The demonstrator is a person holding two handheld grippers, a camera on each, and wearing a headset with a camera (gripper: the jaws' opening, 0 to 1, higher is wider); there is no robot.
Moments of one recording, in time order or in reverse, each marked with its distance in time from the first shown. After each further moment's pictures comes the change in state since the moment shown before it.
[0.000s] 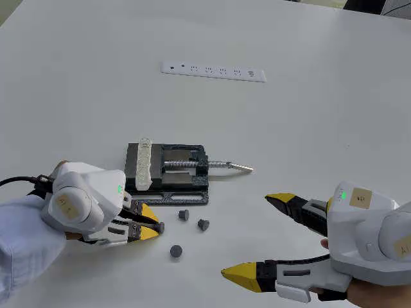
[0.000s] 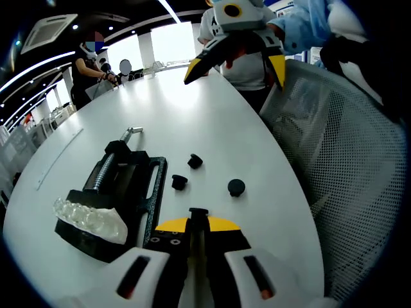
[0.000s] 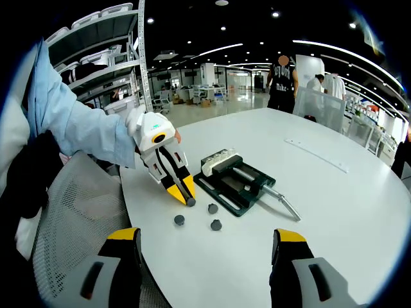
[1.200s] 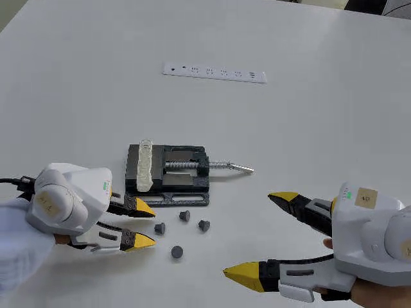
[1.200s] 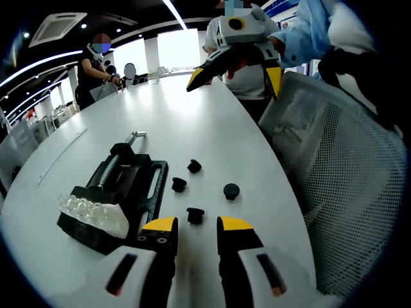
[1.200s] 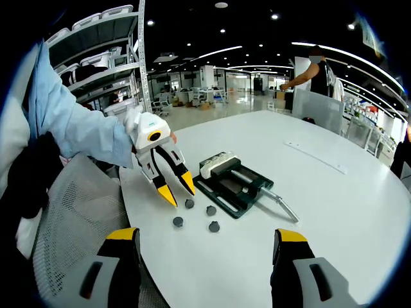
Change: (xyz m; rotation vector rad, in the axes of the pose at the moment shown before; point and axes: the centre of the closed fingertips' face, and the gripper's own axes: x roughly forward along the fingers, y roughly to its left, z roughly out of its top) left arm -0.009 -0.005 0.007 -0.028 -0.047 -0.003; right arm -0.003 -0.002 0.002 0.000 -0.018 -0.006
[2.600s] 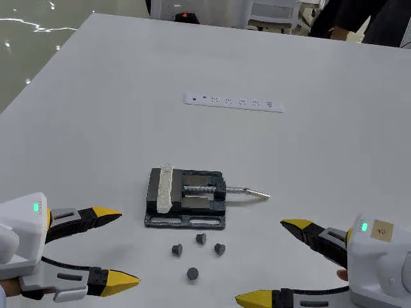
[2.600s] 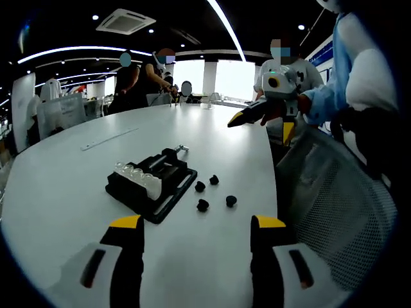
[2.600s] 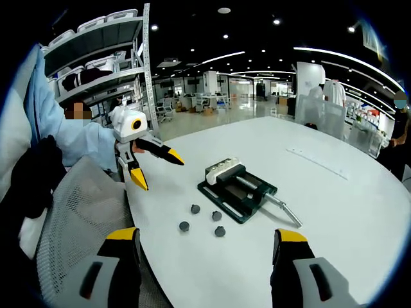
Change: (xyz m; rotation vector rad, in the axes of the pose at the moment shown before) left arm -0.077 -0.004 -0.001 -0.308 -0.189 0.248; right arm -0.004 0.009 0.006 -0.017 -0.037 0.018
